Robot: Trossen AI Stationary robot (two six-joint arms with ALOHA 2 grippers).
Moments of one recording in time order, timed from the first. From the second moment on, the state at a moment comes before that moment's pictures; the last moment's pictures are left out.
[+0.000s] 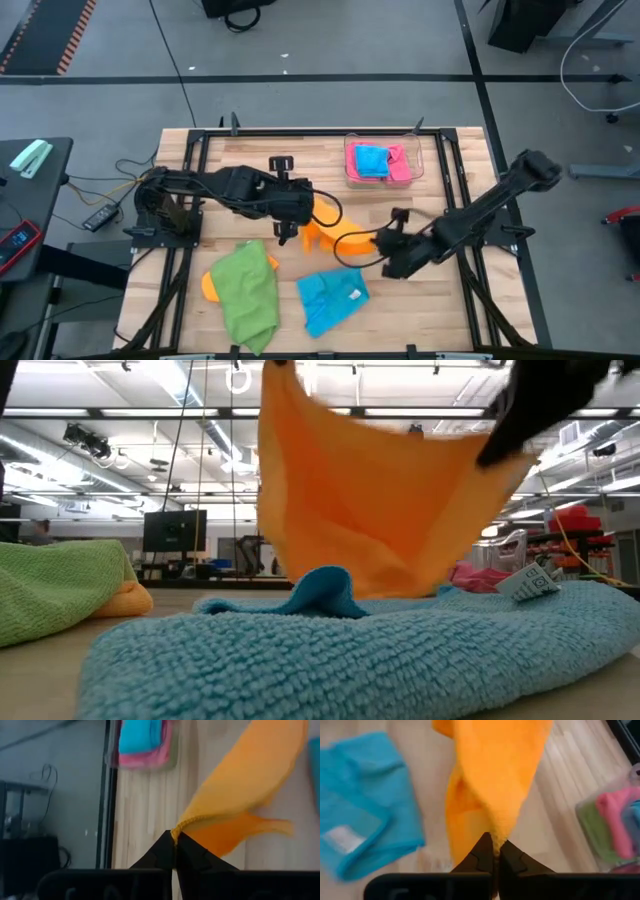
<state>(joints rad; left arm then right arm) -0.20 1.80 2.09 -1.45 -0.60 -0.05 0.54 1.36 0.95 -0.69 0.59 0.55</state>
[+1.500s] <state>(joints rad) -0.29 1.69 2.08 -1.09 0.20 -0.09 0.61 1.27 1.51 -1.20 -0.14 0.51</state>
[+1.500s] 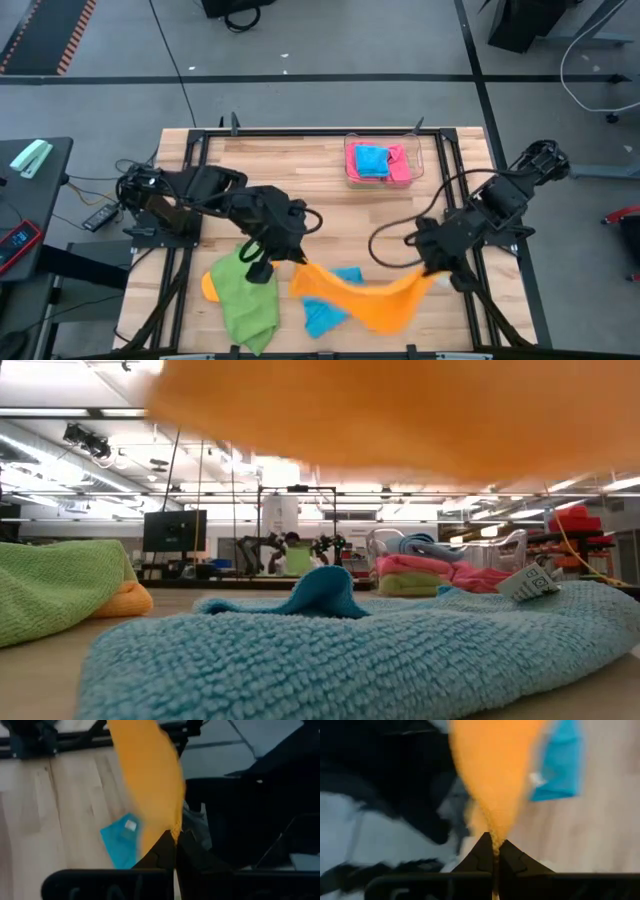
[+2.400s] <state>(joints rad) 0.09 1.70 1.37 -0.72 -0.12 -0.14 0.06 1.32 0.89 -1.00 0.12 0.38</state>
